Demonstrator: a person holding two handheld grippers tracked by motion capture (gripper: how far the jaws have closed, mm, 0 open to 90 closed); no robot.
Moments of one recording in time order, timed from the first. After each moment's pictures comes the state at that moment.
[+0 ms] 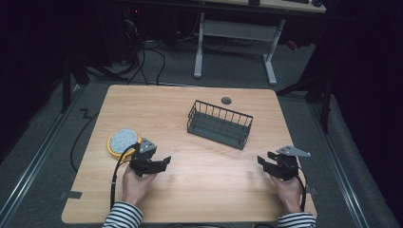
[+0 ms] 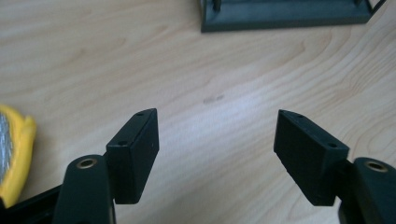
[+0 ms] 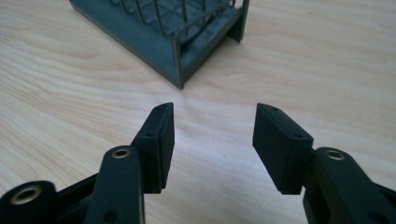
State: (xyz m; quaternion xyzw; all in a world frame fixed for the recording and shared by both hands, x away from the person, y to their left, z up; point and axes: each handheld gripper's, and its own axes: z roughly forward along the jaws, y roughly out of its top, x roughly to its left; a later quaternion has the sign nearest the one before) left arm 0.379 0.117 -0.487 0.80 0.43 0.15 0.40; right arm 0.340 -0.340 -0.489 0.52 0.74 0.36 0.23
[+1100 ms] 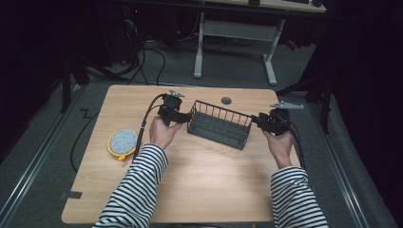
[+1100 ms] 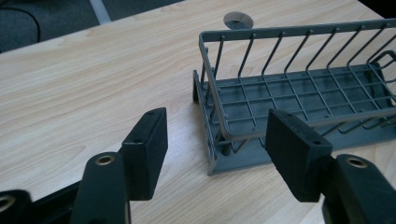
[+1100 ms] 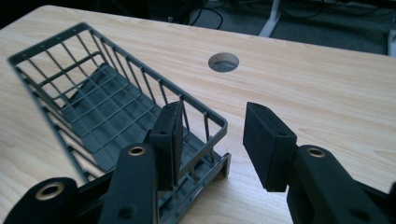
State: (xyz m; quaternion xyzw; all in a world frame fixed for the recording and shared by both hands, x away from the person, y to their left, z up) left arm 0.516 0.036 -0.423 0.81 0.43 0.14 0.37; right arm 0.458 -0.327 -0.424 0.52 0.72 0.40 0.22
